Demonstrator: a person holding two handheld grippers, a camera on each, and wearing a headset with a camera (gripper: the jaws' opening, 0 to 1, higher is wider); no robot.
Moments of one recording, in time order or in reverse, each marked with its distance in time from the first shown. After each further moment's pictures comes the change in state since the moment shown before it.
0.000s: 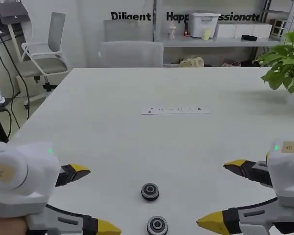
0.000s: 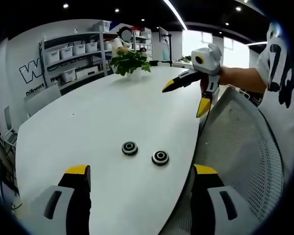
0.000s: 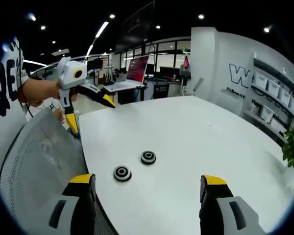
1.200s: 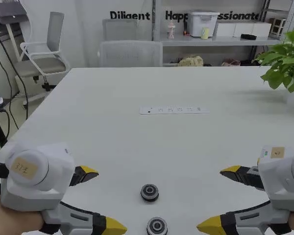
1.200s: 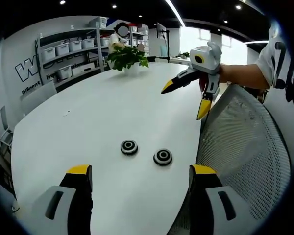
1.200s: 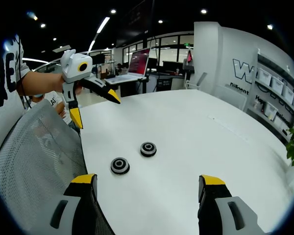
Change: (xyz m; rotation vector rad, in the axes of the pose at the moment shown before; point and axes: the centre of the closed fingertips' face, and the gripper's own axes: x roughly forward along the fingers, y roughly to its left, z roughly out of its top) left arm 0.024 0.005 -0.006 0.006 0.034 -0.033; right arm 0.014 -0.006 -0.020 -0.001 0.051 0.034
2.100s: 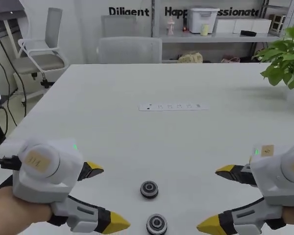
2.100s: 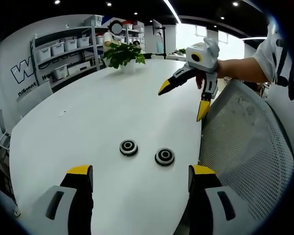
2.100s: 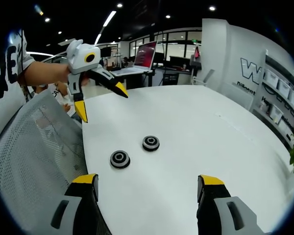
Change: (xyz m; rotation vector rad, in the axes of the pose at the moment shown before) left arm 0.013 0.004 0.000 0.029 0.023 -0.025; right arm 0.011 0.001 -0.010 -0.046 0.053 0.045
